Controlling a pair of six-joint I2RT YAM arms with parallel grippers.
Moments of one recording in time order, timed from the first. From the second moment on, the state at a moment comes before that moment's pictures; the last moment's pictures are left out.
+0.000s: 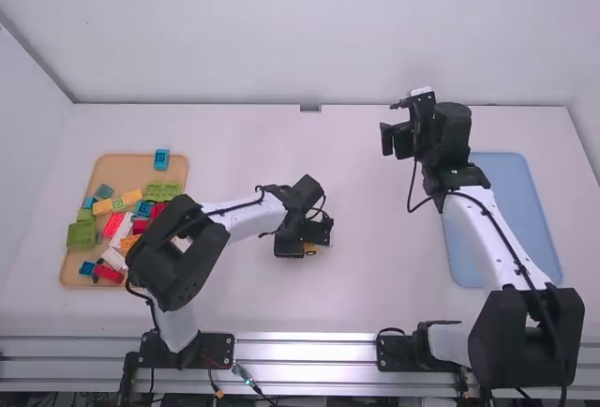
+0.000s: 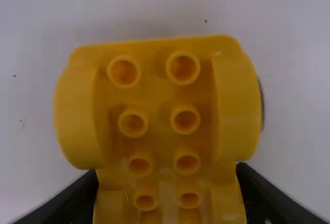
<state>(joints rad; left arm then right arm) -0.65 1.86 1.06 -0.64 0.06 0.90 0.08 1.41 1.02 -0.09 -0.15 -0.19</state>
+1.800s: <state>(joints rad) 0.64 1.83 1.59 -1.10 0.13 0.07 0.10 1.41 1.02 -0.01 -0.15 -0.19</state>
